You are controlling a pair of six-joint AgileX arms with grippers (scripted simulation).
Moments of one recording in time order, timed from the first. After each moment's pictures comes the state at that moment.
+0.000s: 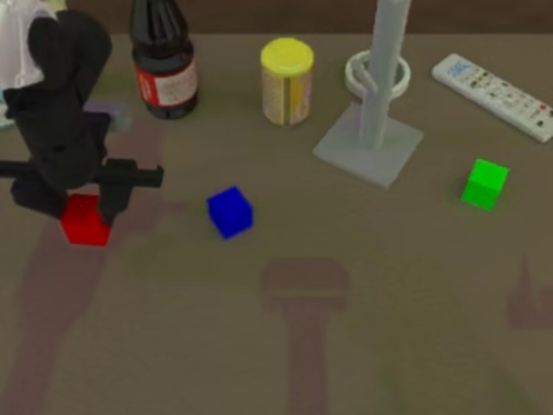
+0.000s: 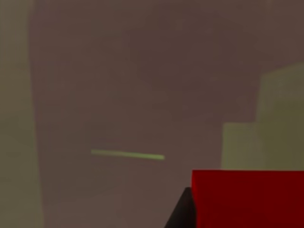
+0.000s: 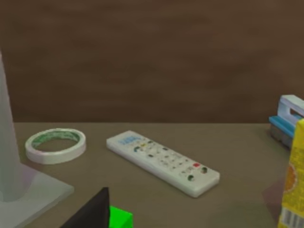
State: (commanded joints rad) left arm -0.21 1.95 1.40 -1.00 0.00 -0.10; right arm 0.00 0.00 0.00 0.00 0.00 0.00
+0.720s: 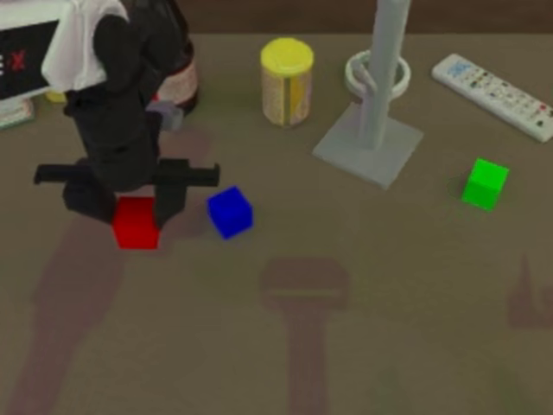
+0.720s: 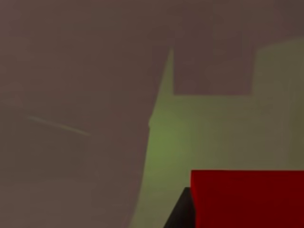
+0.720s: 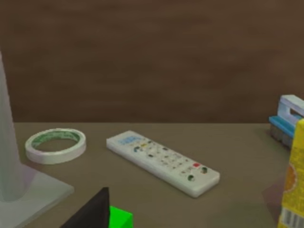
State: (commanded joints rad) left arm -0.38 1.94 1.44 -1.06 -0.01 -0.32; right arm 0.00 0.00 0.00 0.00 0.00 0.00
